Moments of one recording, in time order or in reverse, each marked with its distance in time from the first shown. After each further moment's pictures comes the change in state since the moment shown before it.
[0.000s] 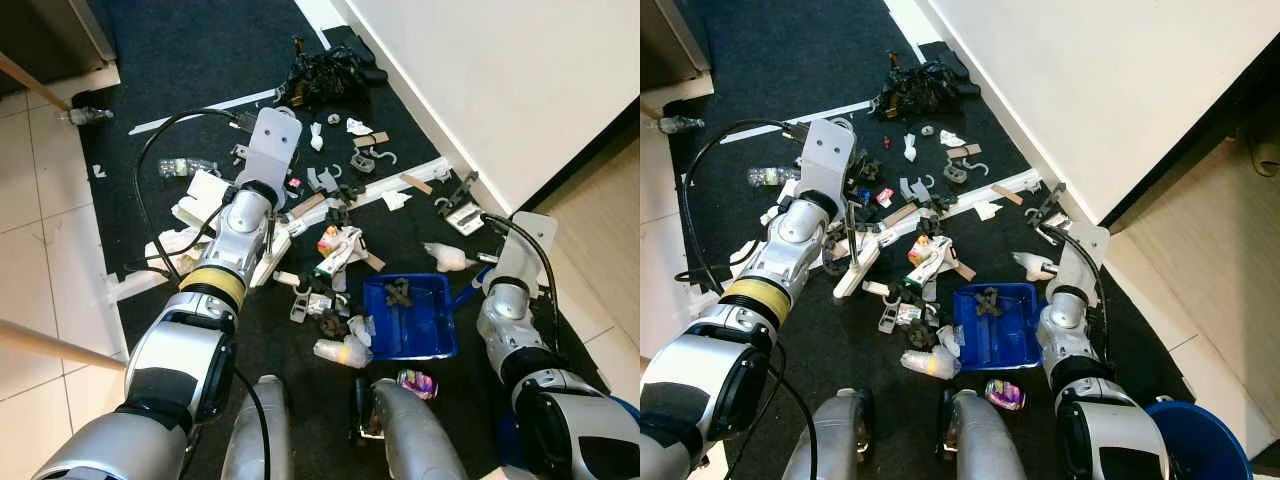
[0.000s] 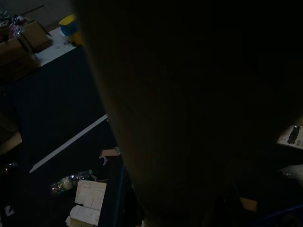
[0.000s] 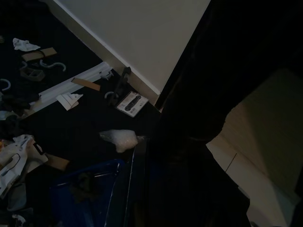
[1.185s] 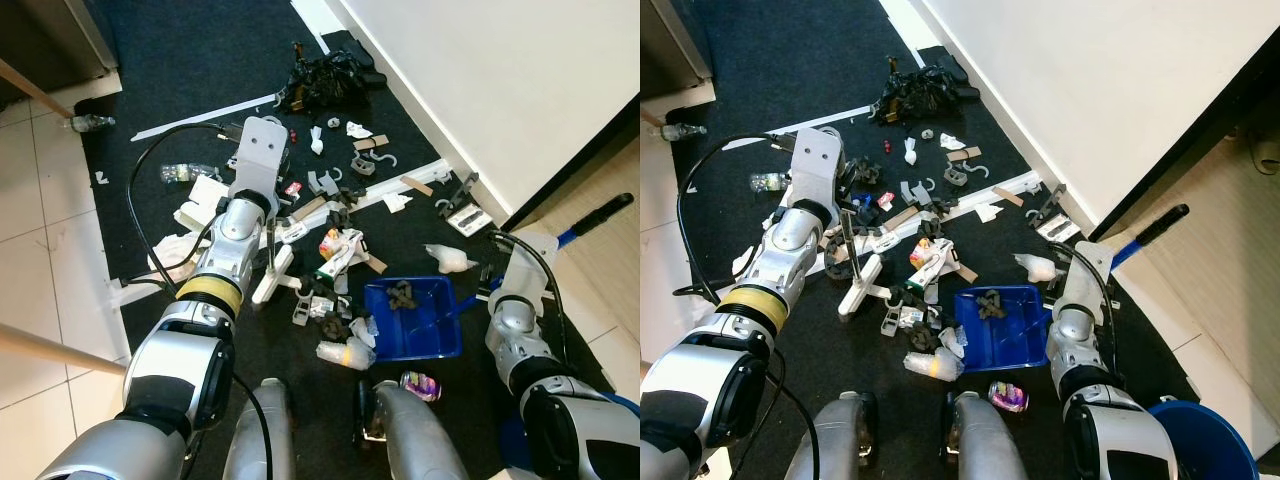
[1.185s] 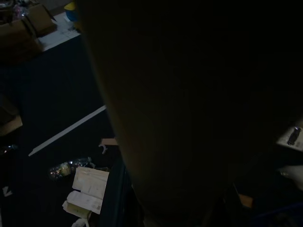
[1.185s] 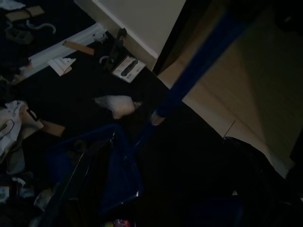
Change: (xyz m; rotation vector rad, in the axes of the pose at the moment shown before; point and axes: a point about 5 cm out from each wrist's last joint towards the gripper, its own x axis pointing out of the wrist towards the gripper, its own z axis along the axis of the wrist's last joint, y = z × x) left arm -0.008 0.007 -0.013 -0.083 0.040 0.061; right arm 0.001 -0.011 -0.013 0.040 0.106 -0.012
